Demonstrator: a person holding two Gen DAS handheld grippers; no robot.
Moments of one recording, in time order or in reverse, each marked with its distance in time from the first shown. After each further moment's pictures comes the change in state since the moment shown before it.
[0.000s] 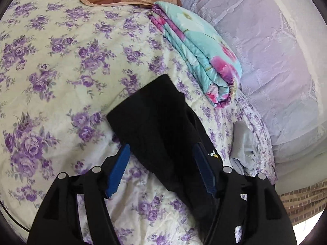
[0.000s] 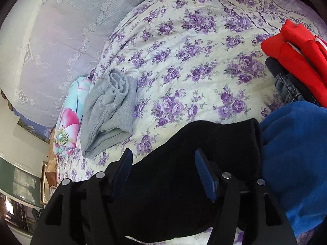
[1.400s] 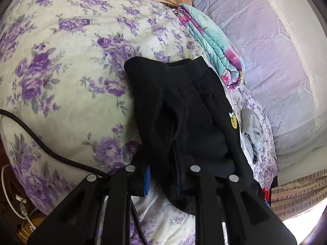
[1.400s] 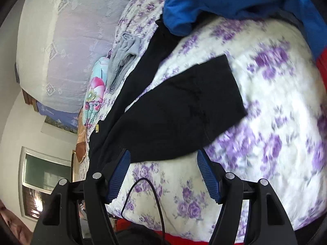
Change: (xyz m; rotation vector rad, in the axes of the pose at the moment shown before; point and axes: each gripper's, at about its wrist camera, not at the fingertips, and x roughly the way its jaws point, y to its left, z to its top) left arm -0.058 0.099 -0.111 -0.047 -0.042 -0.003; right arm -0.156 -0.082 -0.262 0.193 0.090 0.199
